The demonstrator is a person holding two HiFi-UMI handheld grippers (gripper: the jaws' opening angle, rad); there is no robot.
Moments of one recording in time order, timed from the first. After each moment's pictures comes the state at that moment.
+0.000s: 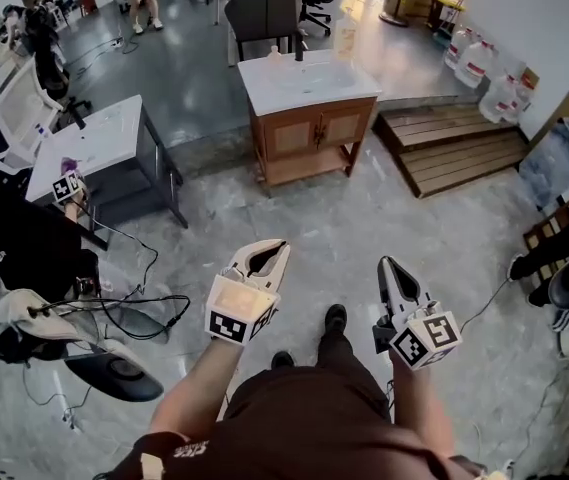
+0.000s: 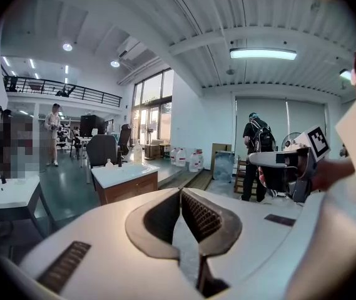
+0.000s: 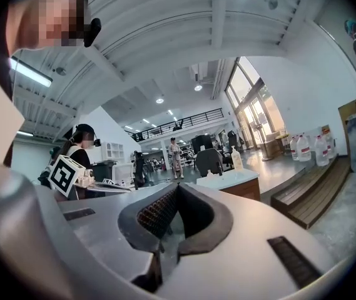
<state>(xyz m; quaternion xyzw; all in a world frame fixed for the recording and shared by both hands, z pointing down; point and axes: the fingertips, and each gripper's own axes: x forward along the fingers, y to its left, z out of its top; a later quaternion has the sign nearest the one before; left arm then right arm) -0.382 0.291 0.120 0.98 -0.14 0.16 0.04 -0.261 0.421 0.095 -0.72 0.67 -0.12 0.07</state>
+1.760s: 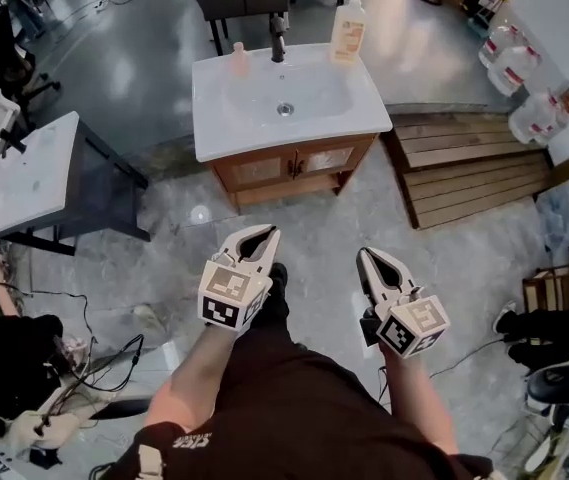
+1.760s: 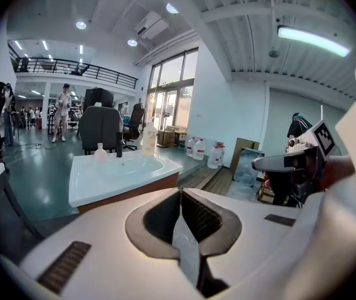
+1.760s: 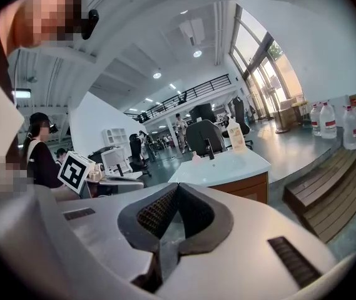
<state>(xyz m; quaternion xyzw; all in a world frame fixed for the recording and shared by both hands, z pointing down) -0.039 0.001 0.217 0.95 -0.19 0.21 0.11 0.073 0.113 0.190 -0.65 0.72 -0.24 0.01</state>
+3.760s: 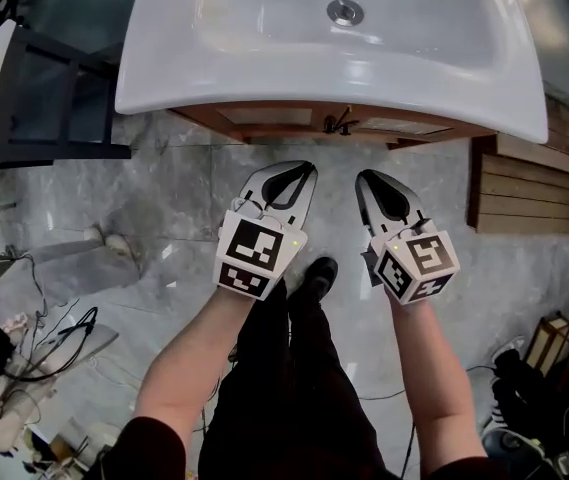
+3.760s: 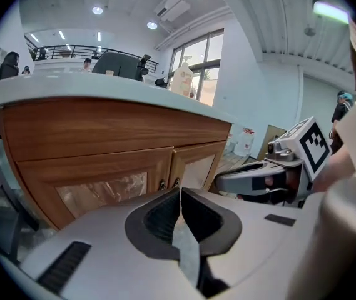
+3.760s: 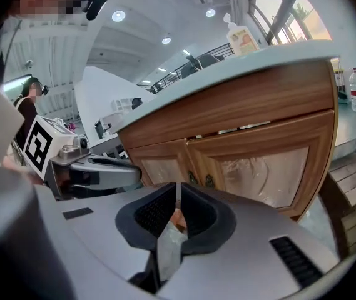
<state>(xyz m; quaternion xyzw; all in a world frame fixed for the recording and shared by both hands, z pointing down) 0.083 -0.163 0.531 0.92 -0.27 0.25 0.16 0.155 -0.134 0.544 -0.55 0.77 -0.29 -0.10</state>
